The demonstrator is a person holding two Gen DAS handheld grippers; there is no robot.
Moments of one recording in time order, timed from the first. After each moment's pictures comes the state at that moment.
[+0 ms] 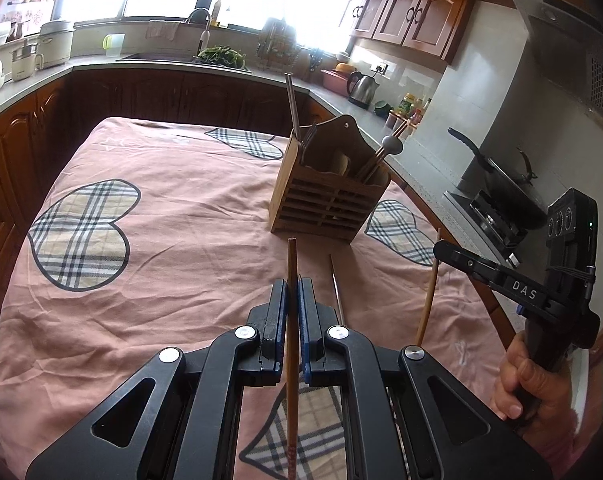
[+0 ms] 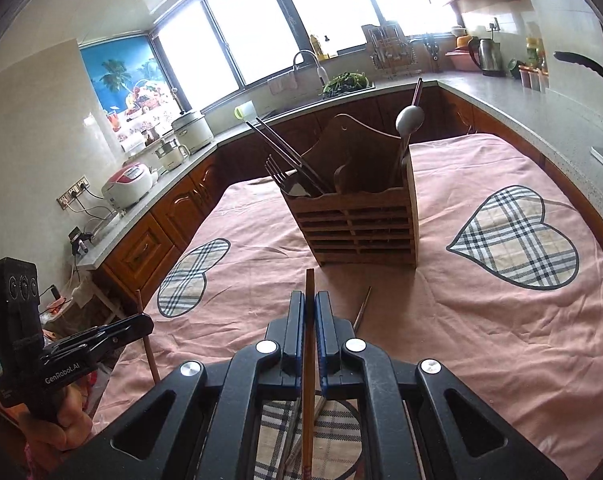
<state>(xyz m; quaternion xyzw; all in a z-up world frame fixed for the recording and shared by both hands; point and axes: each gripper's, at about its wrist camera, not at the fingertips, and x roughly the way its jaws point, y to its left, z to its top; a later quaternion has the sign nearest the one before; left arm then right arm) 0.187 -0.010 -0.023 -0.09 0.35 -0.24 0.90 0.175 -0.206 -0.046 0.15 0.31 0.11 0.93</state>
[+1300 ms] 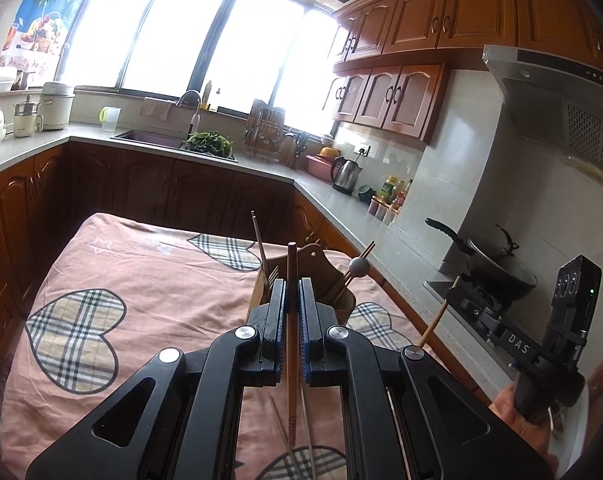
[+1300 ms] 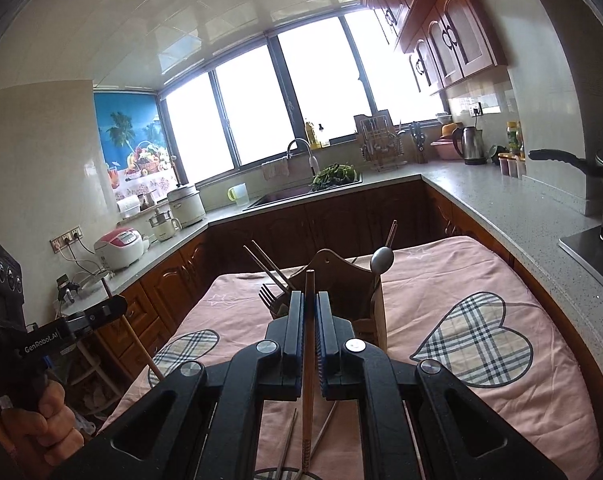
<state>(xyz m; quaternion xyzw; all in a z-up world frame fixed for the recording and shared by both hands) 0.203 -0.025 0.063 -0.12 0.21 -0.24 0.94 0.161 -0.232 0.026 0.12 0.16 0.07 0.98</state>
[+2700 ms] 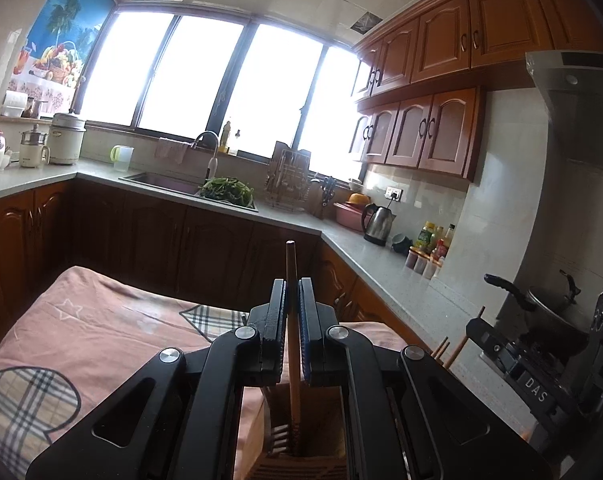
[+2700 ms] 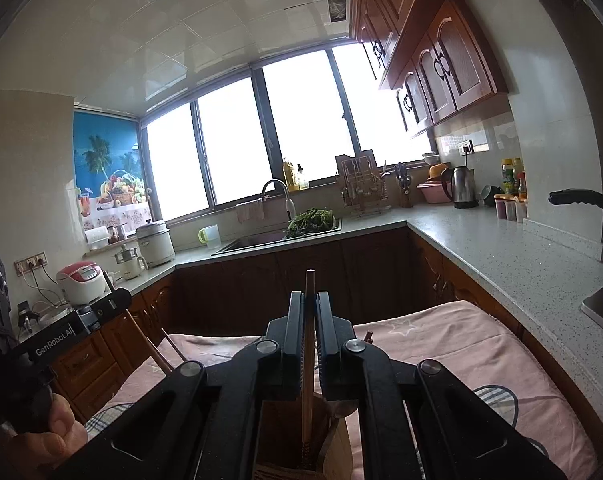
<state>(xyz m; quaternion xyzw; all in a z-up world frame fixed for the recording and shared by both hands) 0.357 -0.099 0.040 -0.13 0.13 -0.17 0.97 0.295 -0.264 0.013 0.11 0.09 0.02 0.99</state>
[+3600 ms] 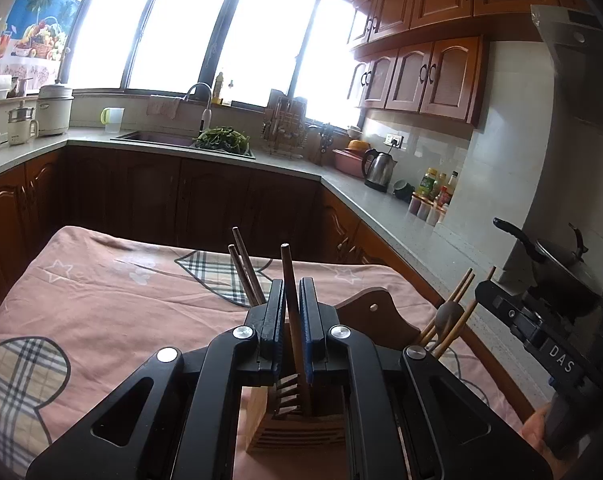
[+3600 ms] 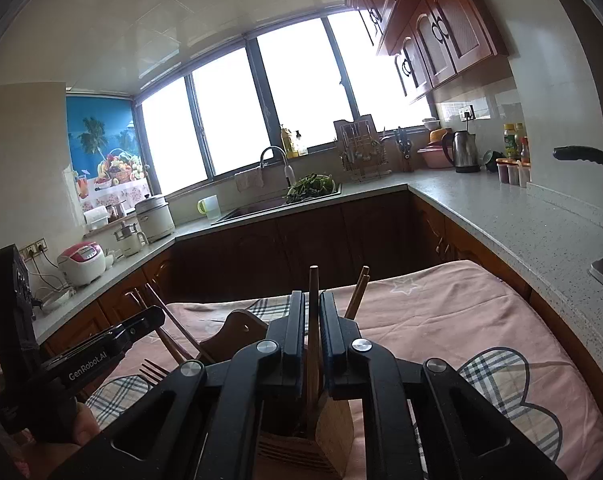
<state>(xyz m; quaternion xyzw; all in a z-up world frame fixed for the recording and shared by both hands) 0.372 -0.117 0.007 -0.09 0.21 -0.19 0.95 0.304 -0.270 -0.010 0.12 0.14 0.03 0.98</state>
